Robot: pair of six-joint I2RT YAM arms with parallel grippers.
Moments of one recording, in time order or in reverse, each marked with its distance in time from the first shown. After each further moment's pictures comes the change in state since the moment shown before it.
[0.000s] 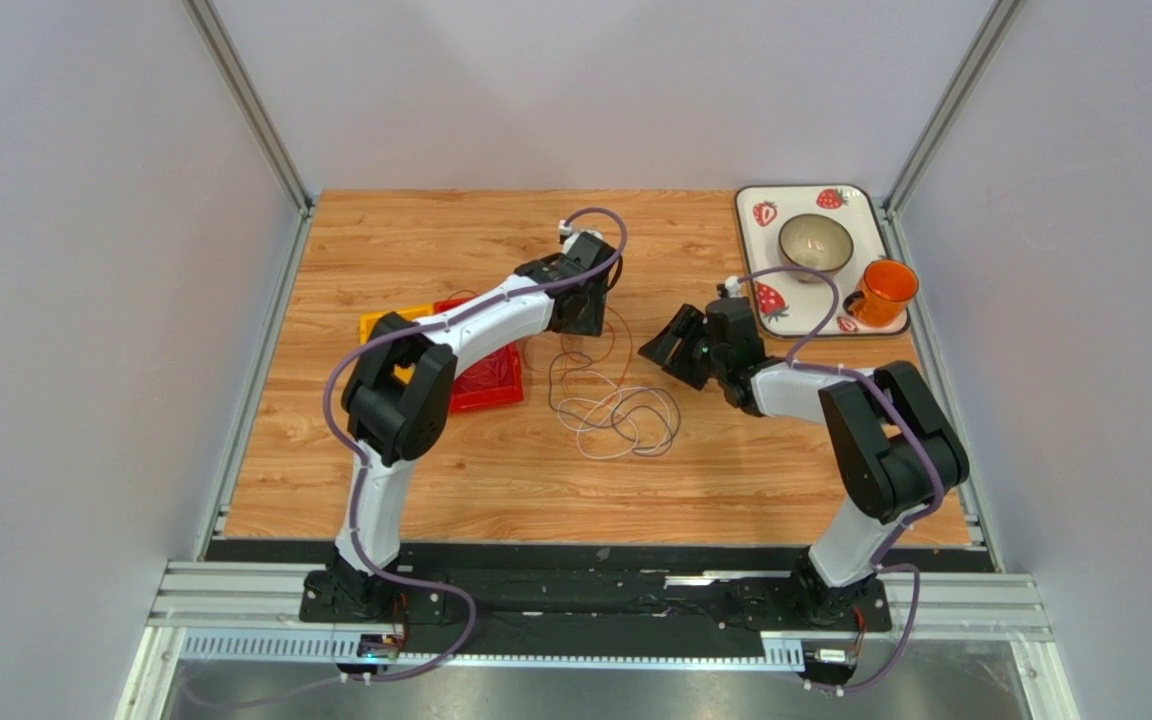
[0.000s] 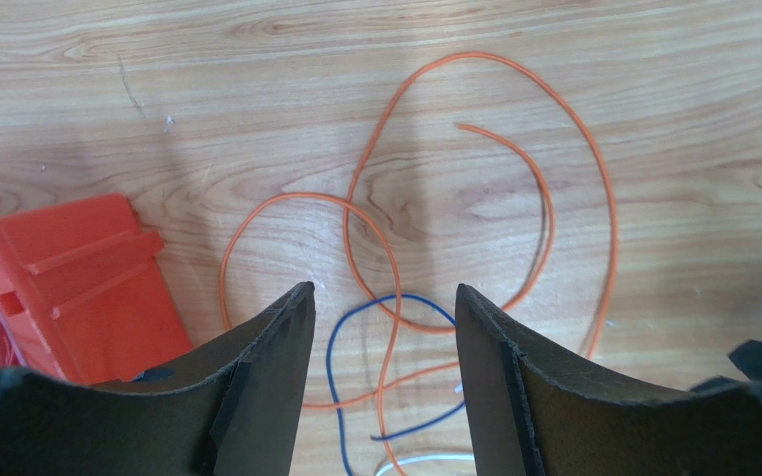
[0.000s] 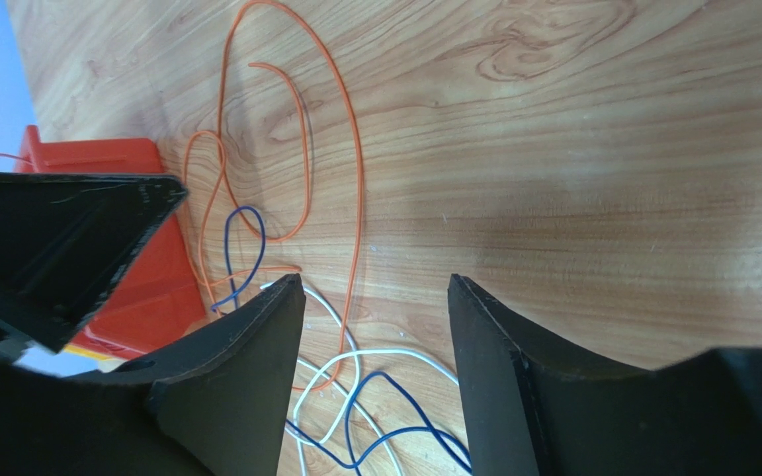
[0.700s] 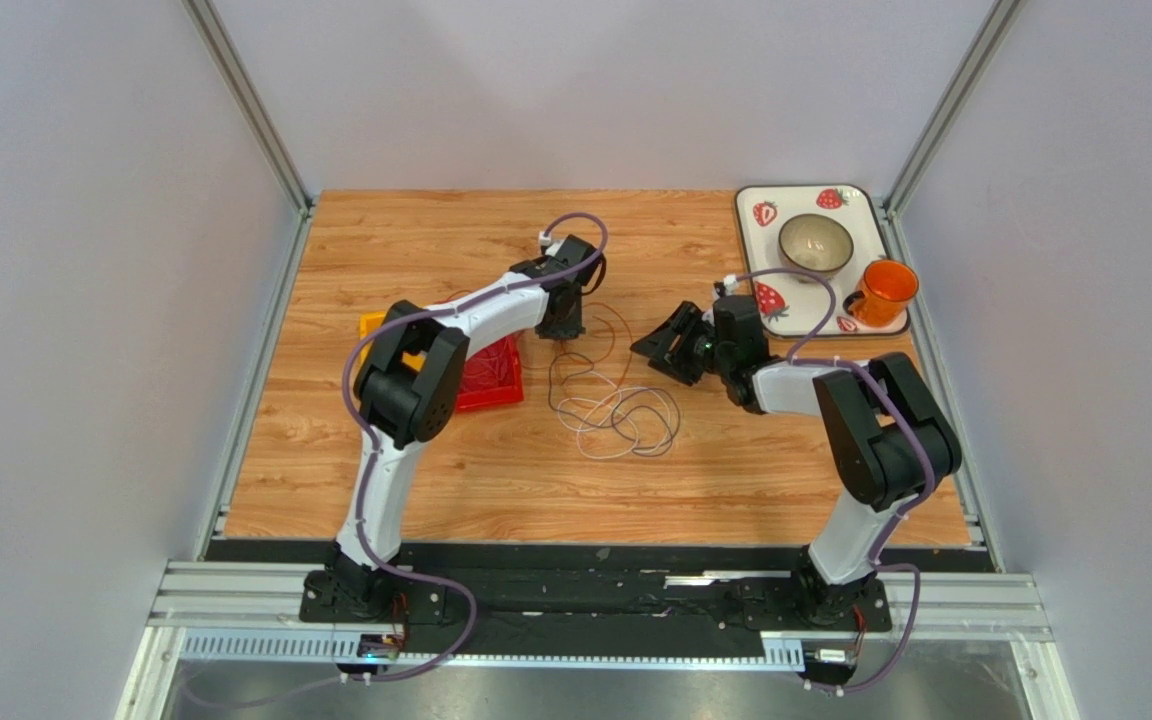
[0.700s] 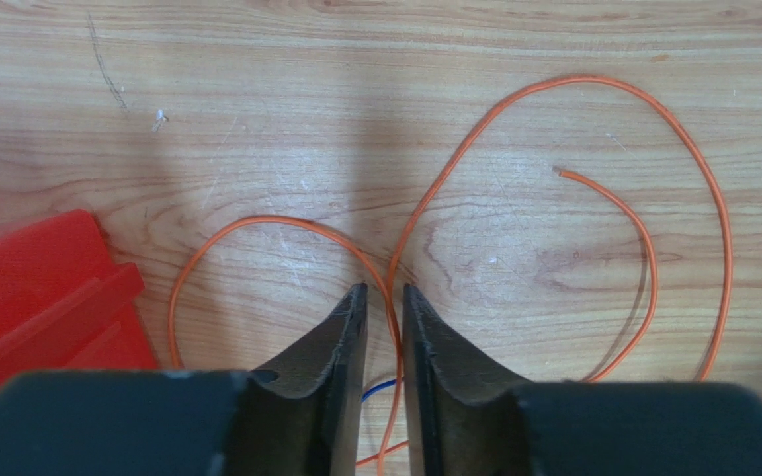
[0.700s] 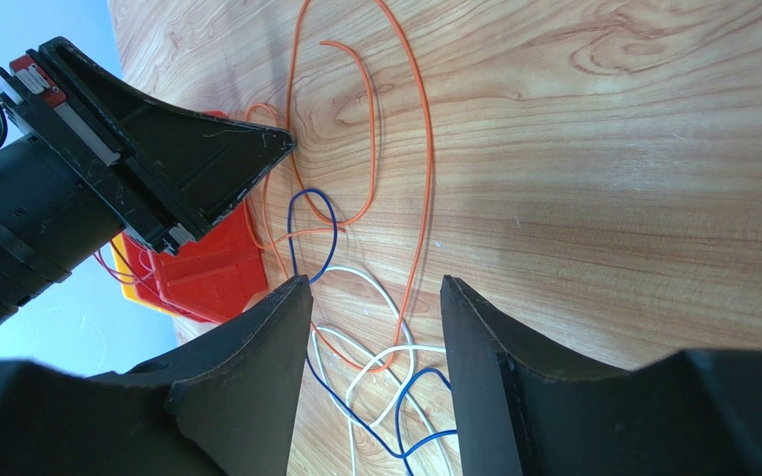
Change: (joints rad) left arm 0.066 0.117 0.024 0.000 0.048 -0.079; right arm -0.047 0.050 -0.001 0.119 -0.190 0.075
